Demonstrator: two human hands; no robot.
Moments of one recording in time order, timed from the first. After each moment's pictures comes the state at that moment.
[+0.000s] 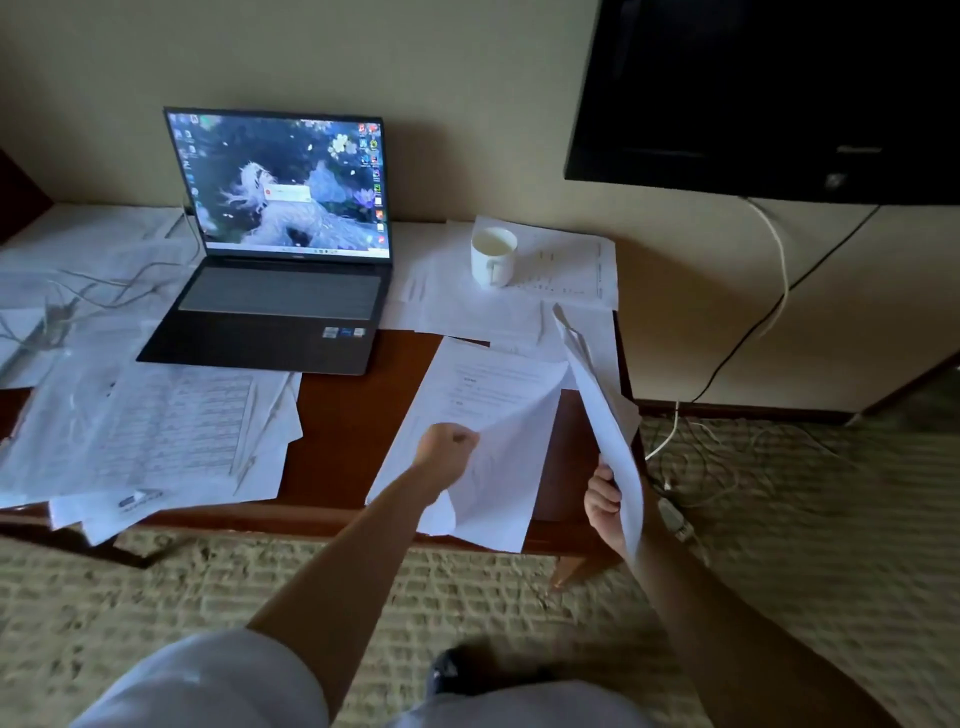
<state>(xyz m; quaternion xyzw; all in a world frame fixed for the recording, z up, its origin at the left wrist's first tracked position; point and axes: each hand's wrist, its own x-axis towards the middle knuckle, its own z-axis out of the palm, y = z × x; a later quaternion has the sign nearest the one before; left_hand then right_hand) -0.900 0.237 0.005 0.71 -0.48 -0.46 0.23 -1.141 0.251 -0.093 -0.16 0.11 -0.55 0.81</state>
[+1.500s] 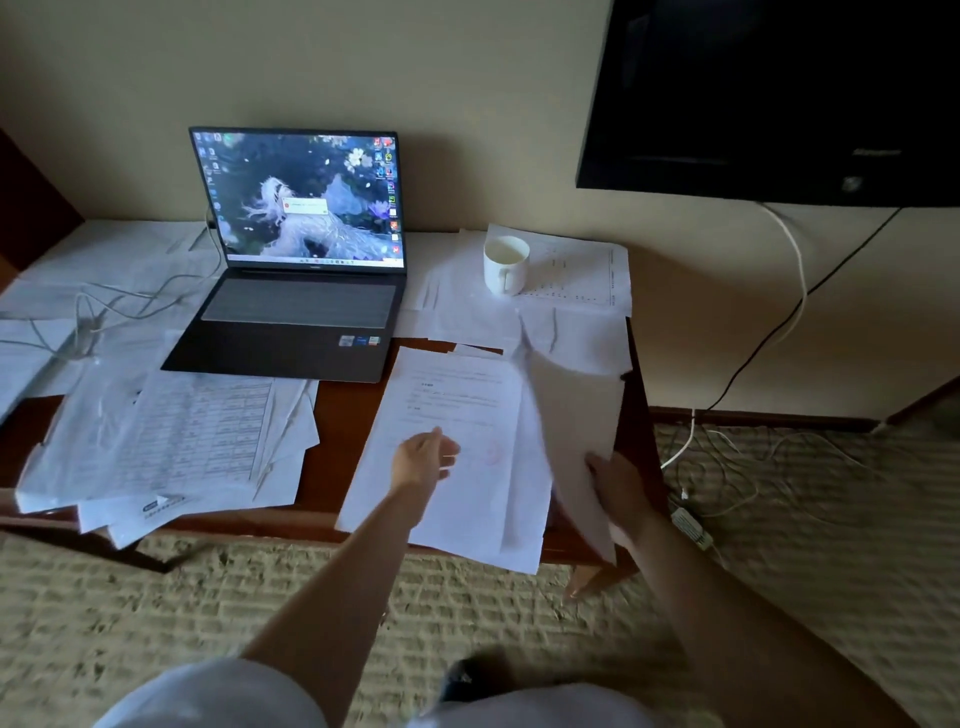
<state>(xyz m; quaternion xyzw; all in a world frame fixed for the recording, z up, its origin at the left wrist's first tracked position) -0.868 0.249 -0.011 0.70 -0.30 -0.52 0.38 -1.097 0.250 -0.028 -0.30 0.64 -0.41 0.58</state>
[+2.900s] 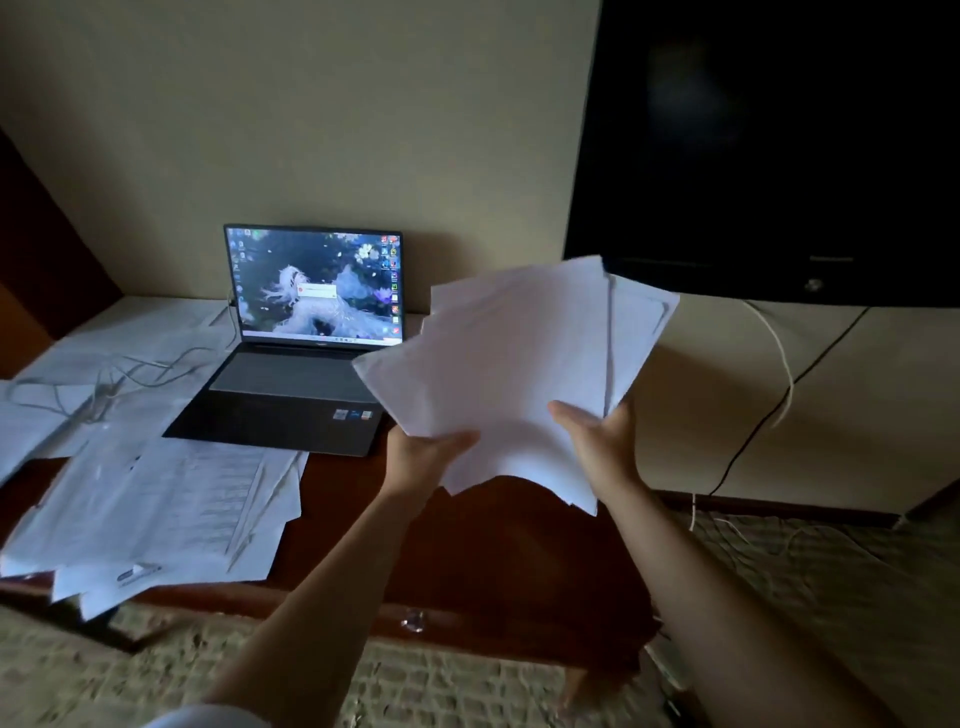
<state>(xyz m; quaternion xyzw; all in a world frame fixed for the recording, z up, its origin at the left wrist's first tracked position) -0.900 0.204 0.083 0.60 -0.37 -0.44 0.55 -1.093 0.174 0.092 -0.44 0.55 -0.57 0.43</state>
